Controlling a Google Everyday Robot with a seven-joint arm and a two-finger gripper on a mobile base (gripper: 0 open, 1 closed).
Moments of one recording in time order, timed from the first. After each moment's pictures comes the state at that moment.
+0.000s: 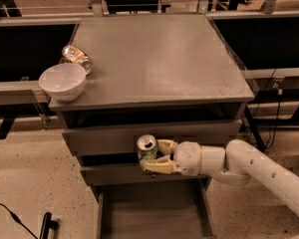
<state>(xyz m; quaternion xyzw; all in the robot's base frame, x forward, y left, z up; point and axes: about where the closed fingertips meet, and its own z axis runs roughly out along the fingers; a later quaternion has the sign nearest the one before) 0.504 -0.005 0.689 -0.47 0.56 0.43 0.52</state>
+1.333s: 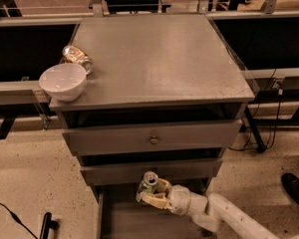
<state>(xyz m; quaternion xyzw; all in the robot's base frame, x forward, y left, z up) 0.488 -0.001 0.494 -0.32 0.53 0.54 0.57</state>
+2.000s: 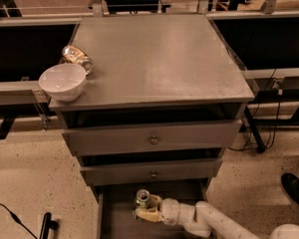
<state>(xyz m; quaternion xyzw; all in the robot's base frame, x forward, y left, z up) 0.487 0.023 0.361 -0.34 0.56 0.57 0.50</state>
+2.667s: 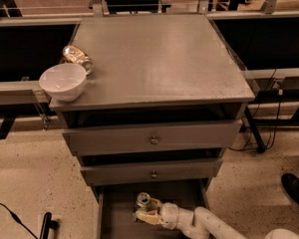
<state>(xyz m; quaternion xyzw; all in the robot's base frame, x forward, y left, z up) 0.484 0.024 0.322 -0.31 0.56 0.58 0.50</state>
